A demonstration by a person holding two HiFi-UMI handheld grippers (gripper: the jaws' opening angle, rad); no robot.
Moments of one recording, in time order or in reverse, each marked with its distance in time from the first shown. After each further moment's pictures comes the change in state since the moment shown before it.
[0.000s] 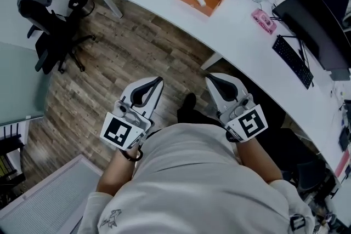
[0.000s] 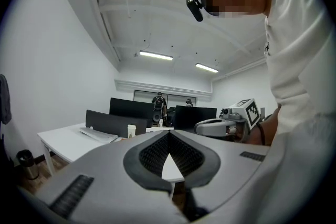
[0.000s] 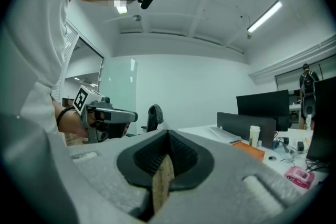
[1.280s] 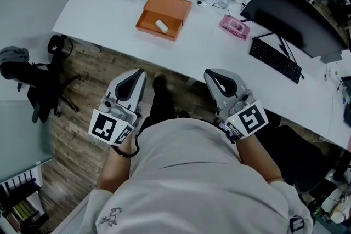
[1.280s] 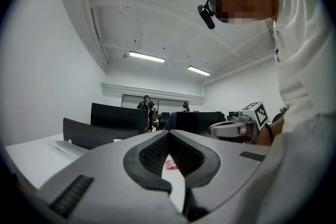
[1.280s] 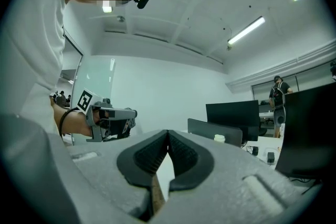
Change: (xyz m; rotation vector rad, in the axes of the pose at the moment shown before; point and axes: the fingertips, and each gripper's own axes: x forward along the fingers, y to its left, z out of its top) left arm 0.213 0.045 0.041 0.045 -0.046 -0.123; right arm -0.032 -0.211 0.016 -0.009 -0.051 -0.231
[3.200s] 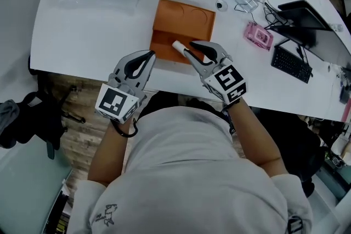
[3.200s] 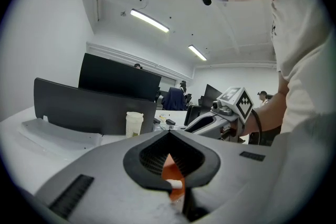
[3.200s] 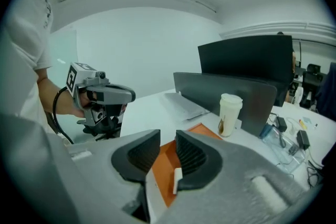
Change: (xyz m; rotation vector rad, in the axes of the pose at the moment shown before) left arm 0.202 0.344 -0.136 -0.148 0.284 -0.266; right arm 0.392 -0.160 -0.170 0.174 0.514 -0.059
